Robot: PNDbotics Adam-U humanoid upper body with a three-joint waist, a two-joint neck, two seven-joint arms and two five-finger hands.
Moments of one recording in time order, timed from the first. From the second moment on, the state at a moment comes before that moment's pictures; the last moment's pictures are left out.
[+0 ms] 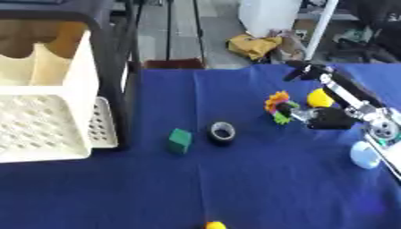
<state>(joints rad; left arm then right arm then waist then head) -0.67 0.28 -0.14 -1.99 0.00 -0.23 -0.07 -0.92 -1.08 -0.03 -1.36 0.30 -0.26 0.12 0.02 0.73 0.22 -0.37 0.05</state>
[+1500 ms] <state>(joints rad) -0.62 0.25 -0.14 -1.99 0.01 -0.18 -0.08 -1.17 -0.89 0.09 -1.22 0.63 0.32 0.20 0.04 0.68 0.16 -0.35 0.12</state>
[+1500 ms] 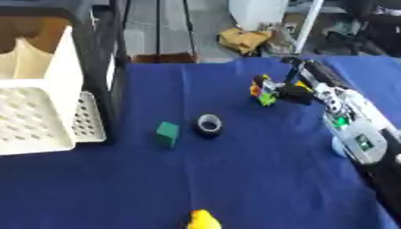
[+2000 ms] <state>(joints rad) -0.63 0.25 -0.14 -1.99 0.03 -0.16 -0.08 -1.15 -0.87 0.10 -1.21 0.67 0.30 0.17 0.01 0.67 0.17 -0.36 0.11</state>
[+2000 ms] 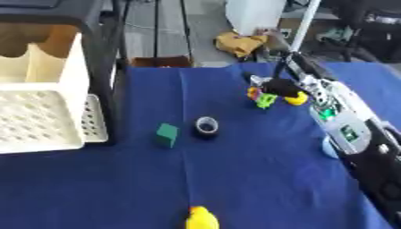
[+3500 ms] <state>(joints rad) -0.64 0.22 -0.15 -1.99 0.02 -0.15 -0.11 -1.12 -0.84 0.08 -1.12 0.79 0.32 0.00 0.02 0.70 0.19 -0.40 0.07</state>
